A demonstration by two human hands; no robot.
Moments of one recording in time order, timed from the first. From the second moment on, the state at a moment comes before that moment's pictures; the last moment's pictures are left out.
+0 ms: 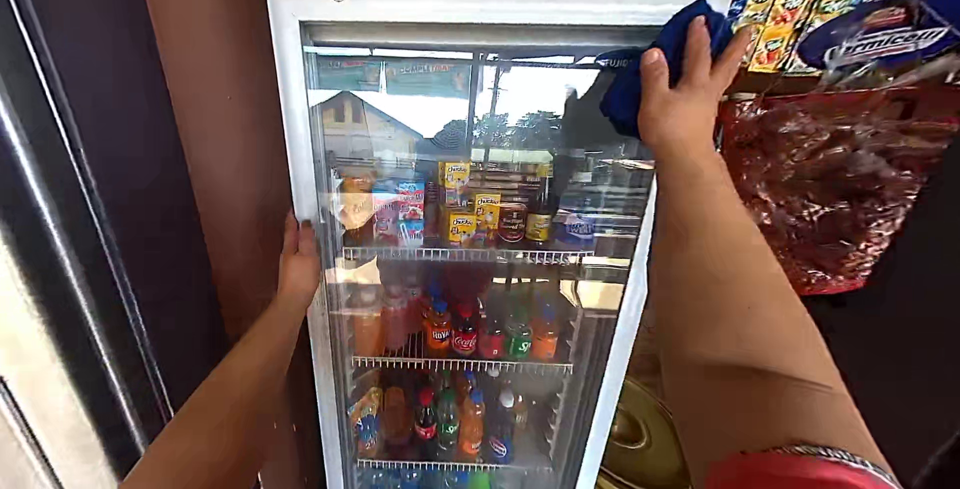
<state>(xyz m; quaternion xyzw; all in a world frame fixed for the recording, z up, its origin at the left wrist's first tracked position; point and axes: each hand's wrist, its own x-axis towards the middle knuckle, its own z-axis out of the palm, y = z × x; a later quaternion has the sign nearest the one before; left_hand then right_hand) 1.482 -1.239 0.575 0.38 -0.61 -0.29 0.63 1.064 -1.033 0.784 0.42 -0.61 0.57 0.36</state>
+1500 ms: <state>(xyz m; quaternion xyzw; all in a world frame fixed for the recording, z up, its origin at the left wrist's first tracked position) 1.504 -1.244 0.568 0.13 -0.62 -0.48 0.61 1.245 -1.172 0.609 0.35 -0.63 0.52 0.46</state>
